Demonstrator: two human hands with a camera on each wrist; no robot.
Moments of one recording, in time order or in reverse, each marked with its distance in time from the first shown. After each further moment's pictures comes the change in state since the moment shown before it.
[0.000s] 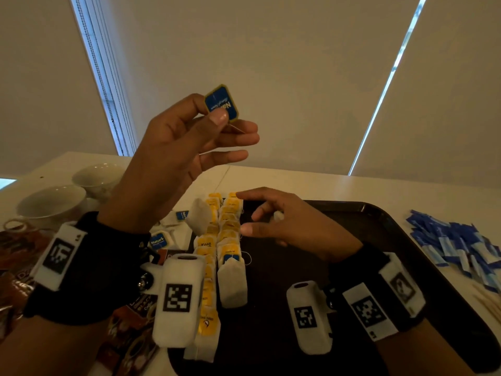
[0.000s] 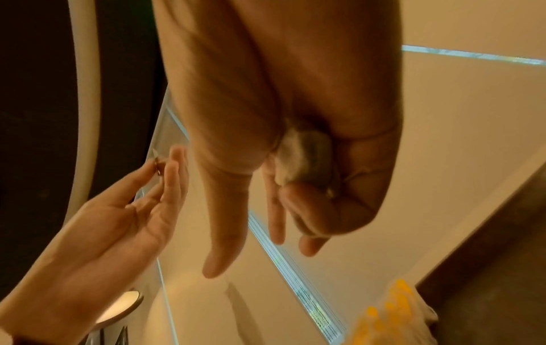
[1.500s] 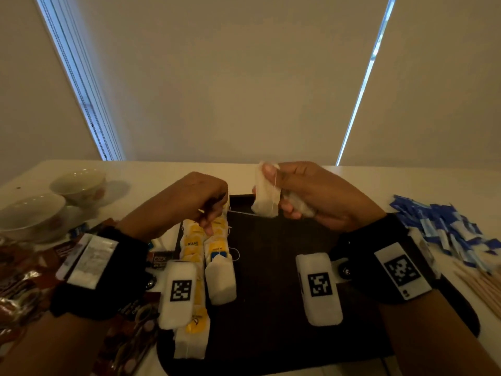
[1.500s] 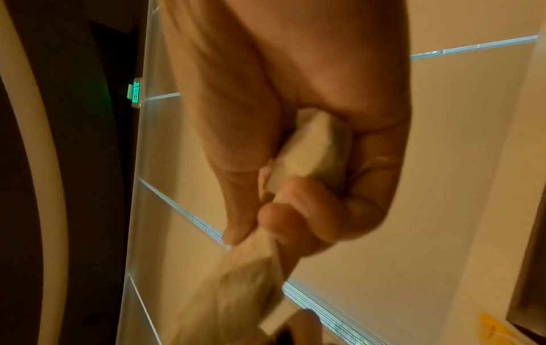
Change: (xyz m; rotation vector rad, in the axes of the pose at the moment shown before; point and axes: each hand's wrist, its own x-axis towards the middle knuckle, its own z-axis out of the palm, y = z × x) left_hand 0.007 -0.062 -0.008 0.495 -0.331 -0.509; right_hand -0.014 -0.007 -0.040 0.402 0.050 -0.021
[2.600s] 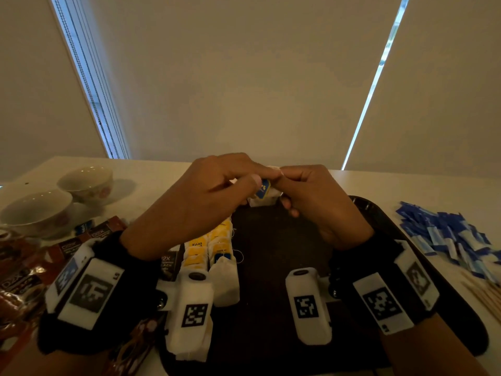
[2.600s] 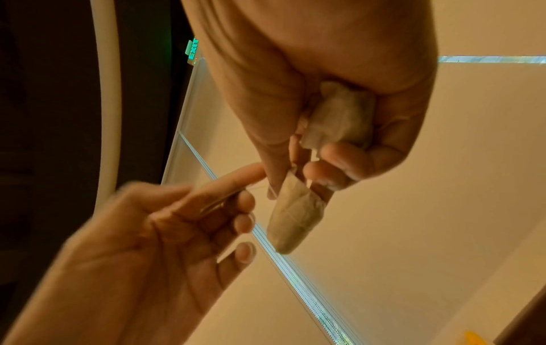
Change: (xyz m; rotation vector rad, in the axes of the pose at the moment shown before) left_hand -0.025 0.037 0.017 0.184 0.212 0.497; right_hand 0.002 0.002 0.023 -0.167 0.357 -0.067
